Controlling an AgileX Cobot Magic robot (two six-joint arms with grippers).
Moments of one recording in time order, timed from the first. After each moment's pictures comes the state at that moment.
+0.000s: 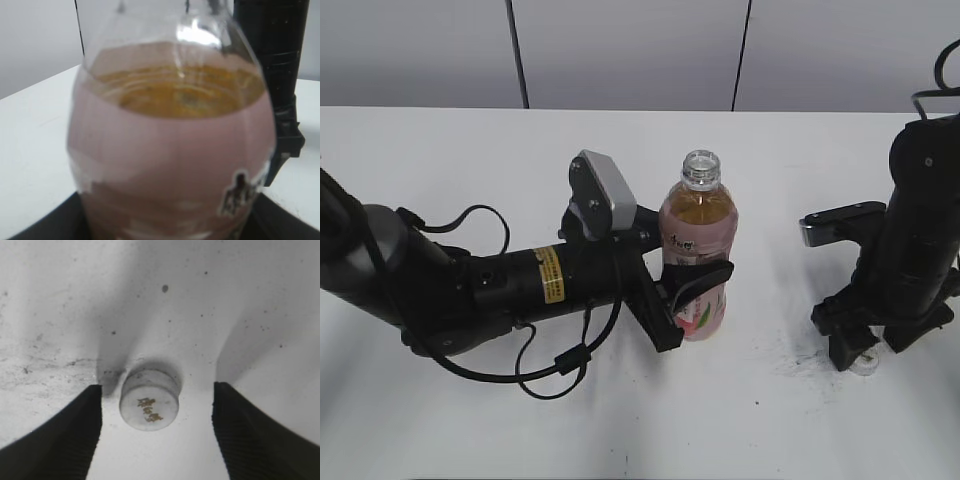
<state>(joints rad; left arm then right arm) -0.61 2.14 -0.84 0.68 -1.14 -0.19 0.26 1.90 -0.94 0.02 0.74 -0.11</state>
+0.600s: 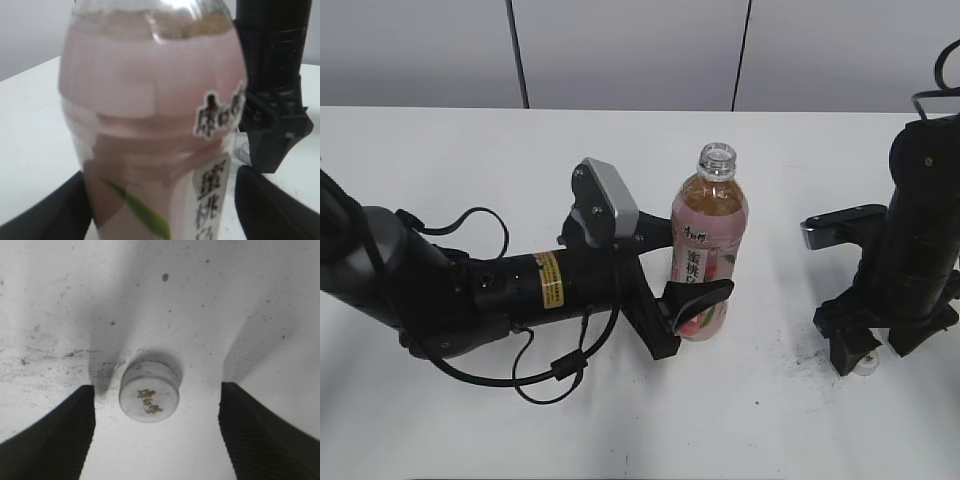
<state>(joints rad) -0.61 2.14 -0.83 0.69 -1.10 -0.20 0.26 1.90 -0.94 0.02 0.76 -0.11</state>
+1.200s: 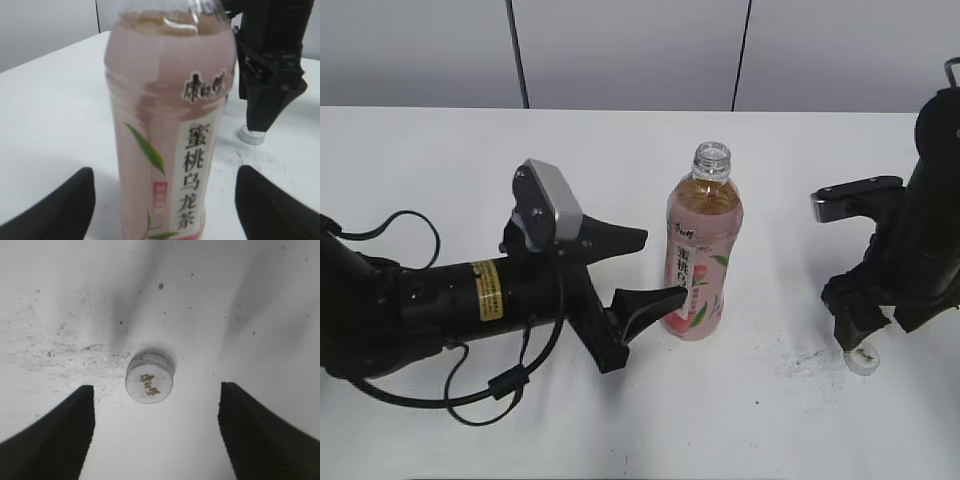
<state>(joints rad) -0.54 2.01 -0.66 0.70 -1.10 -0.21 0.26 1.81 -0.94 0.02 0.78 -0.11</state>
